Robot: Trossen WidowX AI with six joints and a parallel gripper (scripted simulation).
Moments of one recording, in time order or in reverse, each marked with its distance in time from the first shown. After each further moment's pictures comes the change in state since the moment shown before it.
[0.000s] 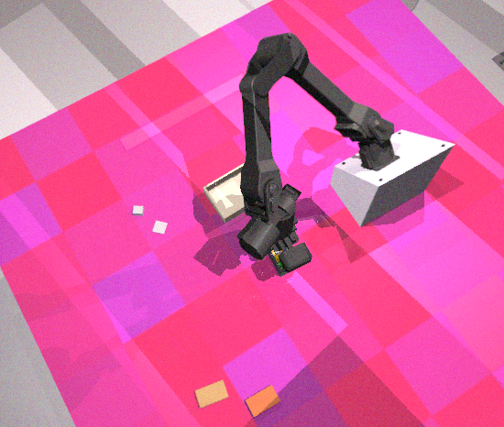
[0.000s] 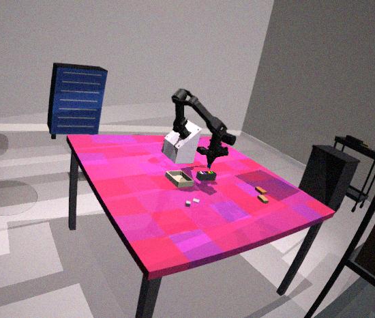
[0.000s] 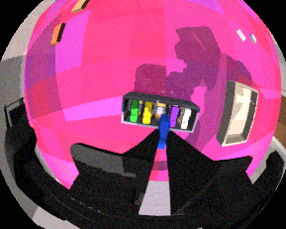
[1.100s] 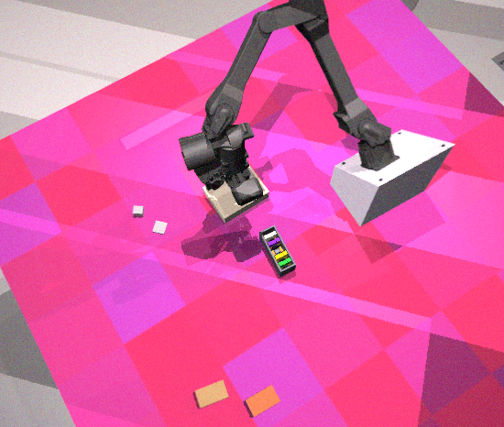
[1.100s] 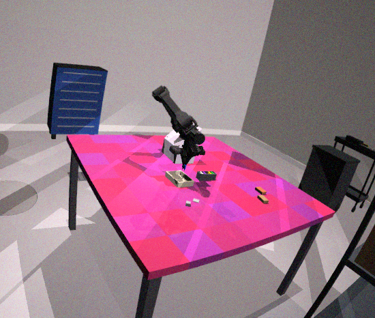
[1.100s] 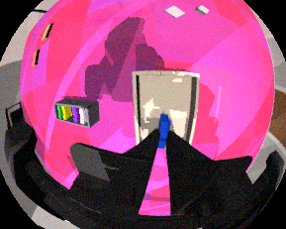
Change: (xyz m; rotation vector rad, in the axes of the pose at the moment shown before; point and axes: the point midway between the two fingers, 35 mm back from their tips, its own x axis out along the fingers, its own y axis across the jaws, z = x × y) arm -0.007 -0.178 0.022 0.018 -0.003 0.001
